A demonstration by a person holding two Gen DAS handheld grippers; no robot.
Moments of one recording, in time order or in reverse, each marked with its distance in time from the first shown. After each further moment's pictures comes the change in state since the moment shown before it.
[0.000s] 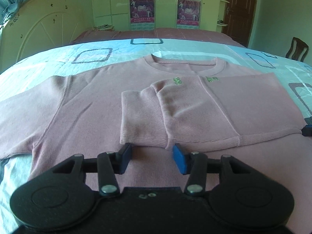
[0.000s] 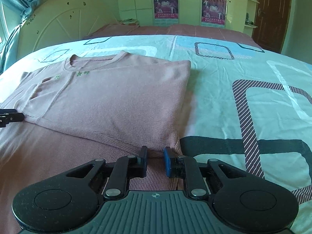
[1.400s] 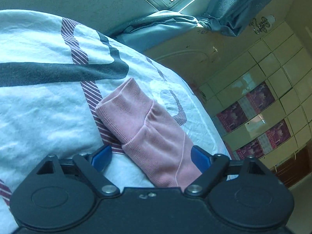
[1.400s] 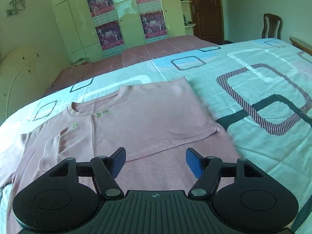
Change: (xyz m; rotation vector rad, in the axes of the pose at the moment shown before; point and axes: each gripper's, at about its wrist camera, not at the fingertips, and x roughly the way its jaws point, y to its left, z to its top) left arm -0.076 0.432 -0.094 -1.045 -0.339 0.032; right arm -0.064 0.134 0.010 0.379 -0.170 -0.223
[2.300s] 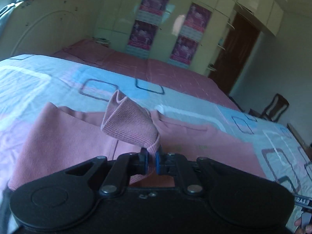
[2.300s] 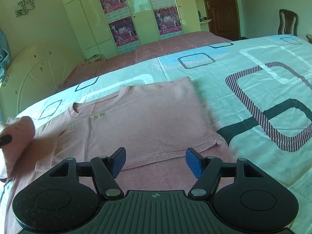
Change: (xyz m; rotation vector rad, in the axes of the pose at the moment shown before) left arm 0.015 -0.314 -0.262 0.805 0.328 -0.283; right arm 0.036 -0.053 0.017 0.004 0.046 0.134
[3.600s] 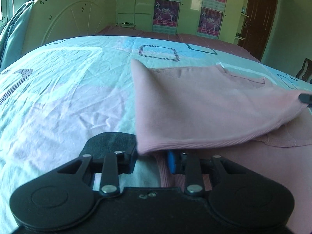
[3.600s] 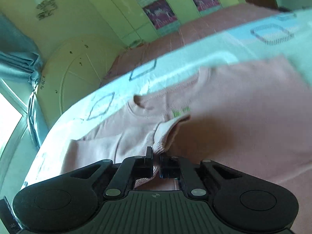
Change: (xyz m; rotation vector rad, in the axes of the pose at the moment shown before) left arm -0.003 0.116 -0.036 0.080 0.110 0.234; right arm 0.057 0.098 0.035 0.041 0.024 0.313
